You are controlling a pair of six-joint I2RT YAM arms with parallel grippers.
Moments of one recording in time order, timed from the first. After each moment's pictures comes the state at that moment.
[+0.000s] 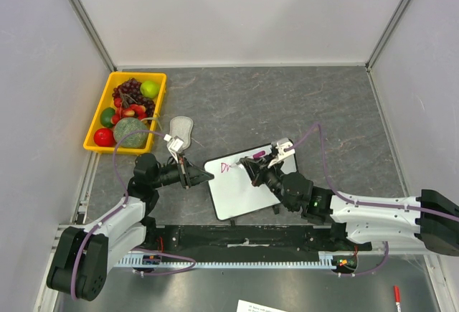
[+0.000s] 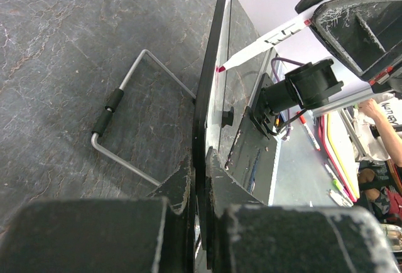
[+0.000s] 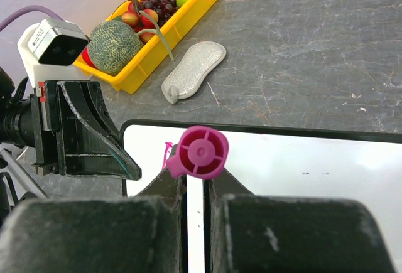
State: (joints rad) left arm -0.25 0.92 0.12 0.60 0.95 -0.64; right arm 1.23 1.03 0.45 0.54 0.62 0.40
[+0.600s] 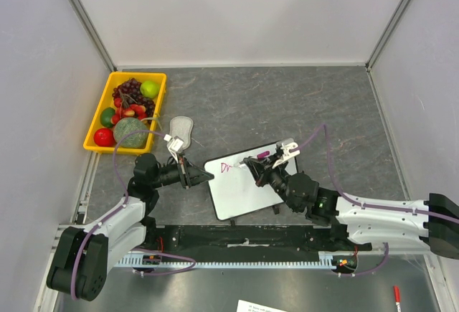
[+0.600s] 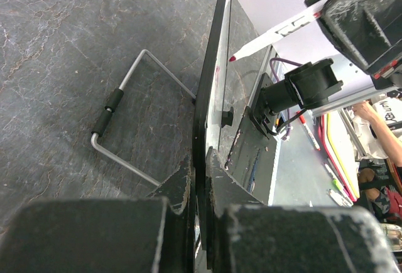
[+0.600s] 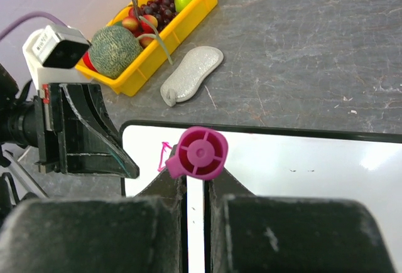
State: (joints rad) left arm -0.25 0.92 0.12 0.61 0.95 -0.64; right arm 1.23 0.94 0.43 0.50 0.63 0.39
